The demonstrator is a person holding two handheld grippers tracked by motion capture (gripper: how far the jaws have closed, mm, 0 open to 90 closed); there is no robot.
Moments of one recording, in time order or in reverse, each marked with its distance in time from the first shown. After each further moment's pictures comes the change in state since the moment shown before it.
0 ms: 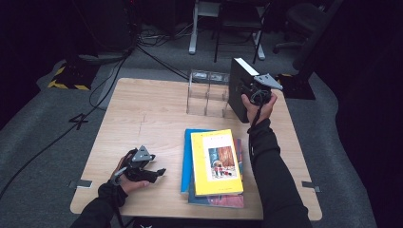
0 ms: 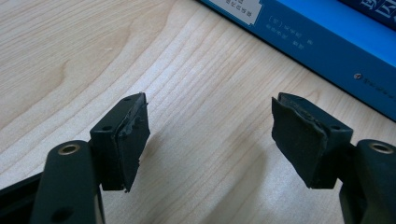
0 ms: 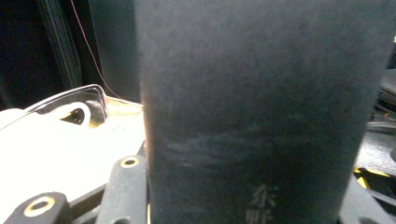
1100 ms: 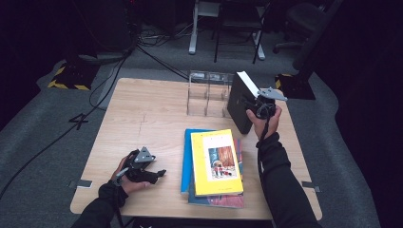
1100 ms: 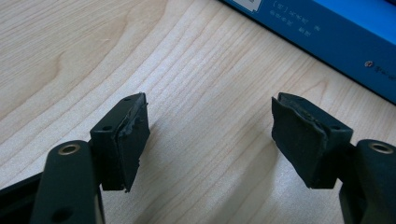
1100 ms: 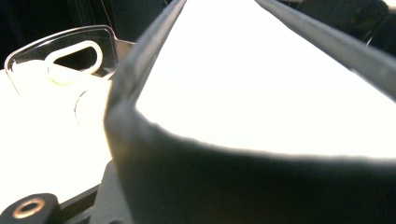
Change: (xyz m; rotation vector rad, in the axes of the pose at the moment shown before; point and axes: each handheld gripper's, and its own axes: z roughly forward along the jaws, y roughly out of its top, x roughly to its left) left arm -0.002 0.000 0.004 0.040 0.023 0.022; right arm -0.010 -0.032 -0.031 0.118 0.075 -0.026
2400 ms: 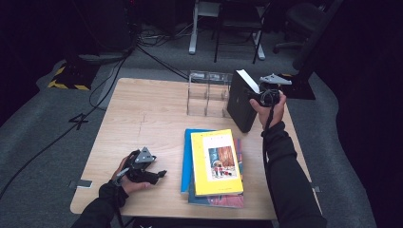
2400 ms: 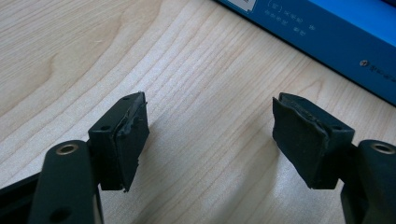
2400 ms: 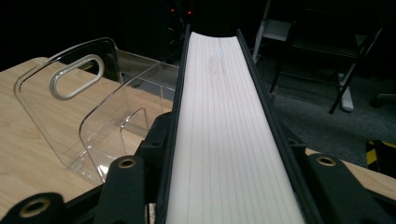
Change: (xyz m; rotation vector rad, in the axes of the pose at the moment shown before) left arm -0.001 0.000 0.001 -0.001 -0.008 0.007; right arm -0.007 0.047 0.001 0.076 0.013 -0.014
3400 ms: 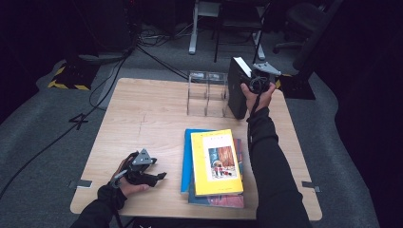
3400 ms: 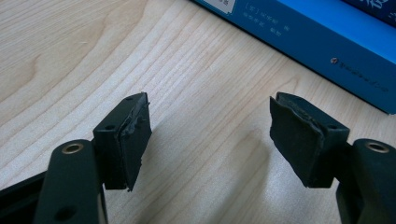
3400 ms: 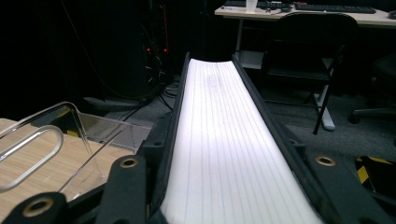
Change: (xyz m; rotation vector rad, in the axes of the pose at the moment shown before) left arm -0.003 -0.005 -0.005 -0.026 -0.051 0.005; right arm 0.000 0.020 0.054 -0.144 -0.095 0.077
